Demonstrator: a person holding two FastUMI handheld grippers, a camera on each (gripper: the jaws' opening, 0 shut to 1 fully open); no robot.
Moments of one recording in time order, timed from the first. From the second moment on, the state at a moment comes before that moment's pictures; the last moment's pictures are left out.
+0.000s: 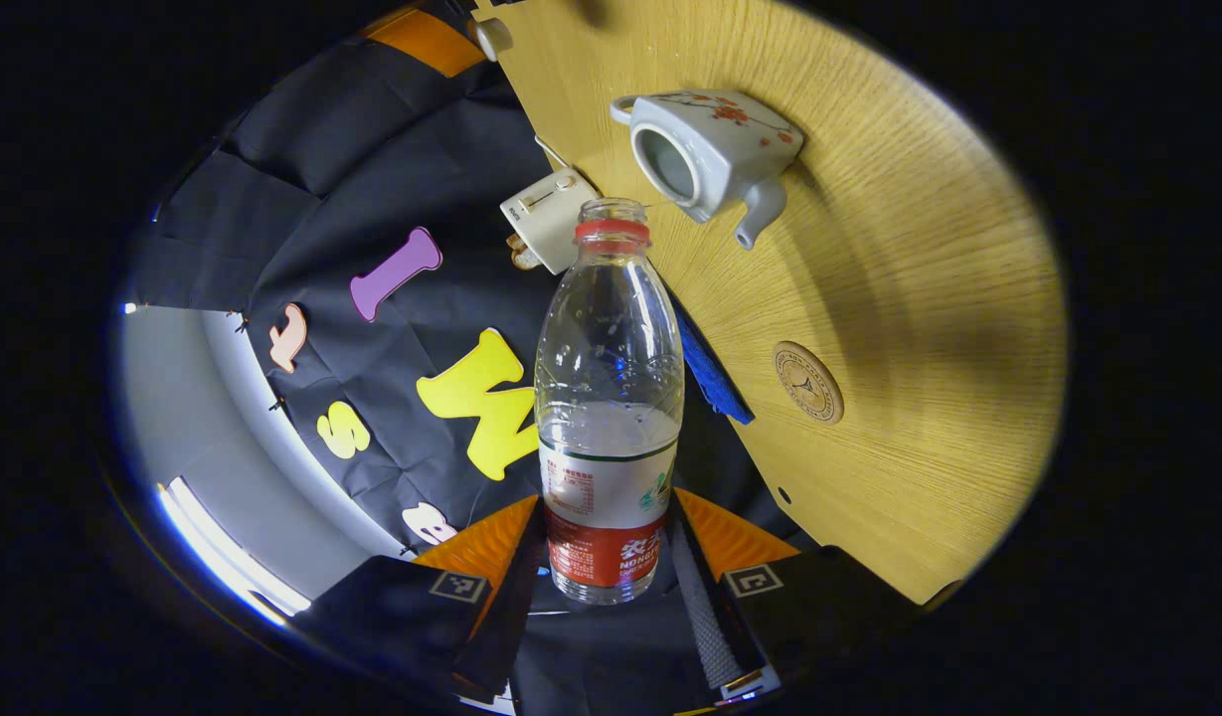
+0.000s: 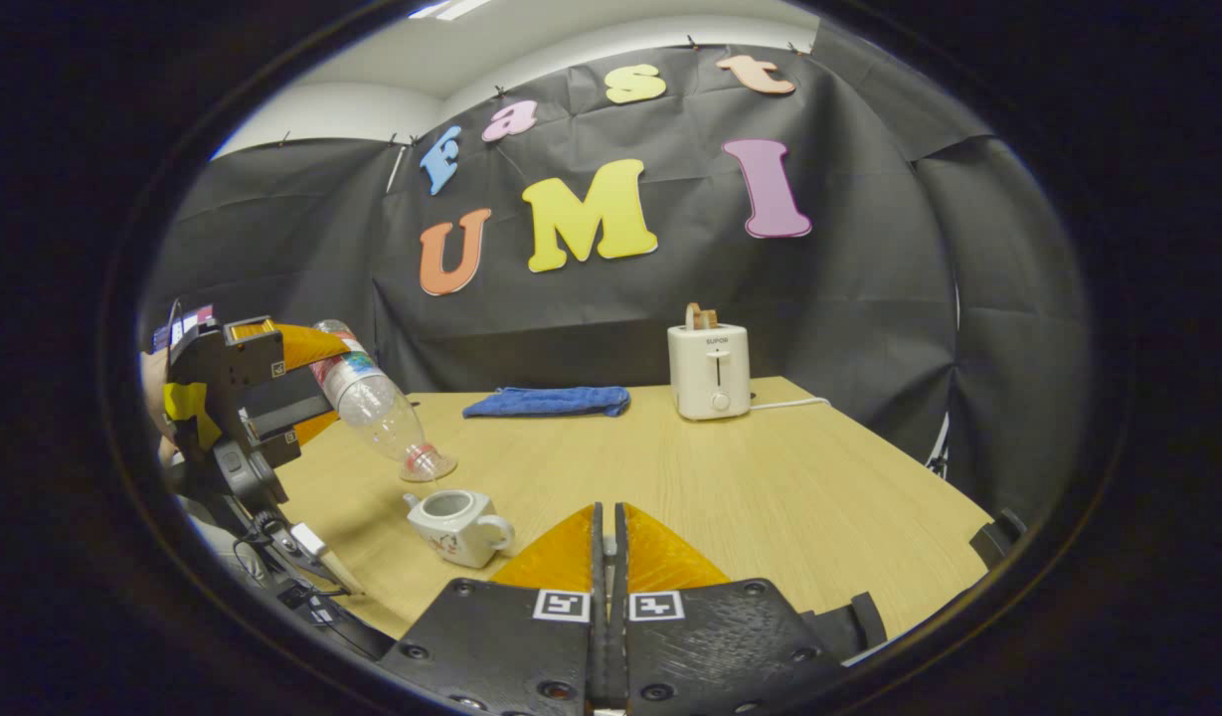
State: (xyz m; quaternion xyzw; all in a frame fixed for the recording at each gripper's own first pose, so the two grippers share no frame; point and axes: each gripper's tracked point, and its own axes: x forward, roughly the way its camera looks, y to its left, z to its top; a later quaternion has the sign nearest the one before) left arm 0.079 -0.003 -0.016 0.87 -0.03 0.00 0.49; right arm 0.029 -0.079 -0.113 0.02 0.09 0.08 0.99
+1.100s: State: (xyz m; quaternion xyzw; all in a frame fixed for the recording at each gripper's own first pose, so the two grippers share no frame) left arm 0.063 0.038 -0.103 0.41 0.14 -0.03 0.90; right arm 0.024 -0.073 -0.088 0.02 0.08 0.08 0.99
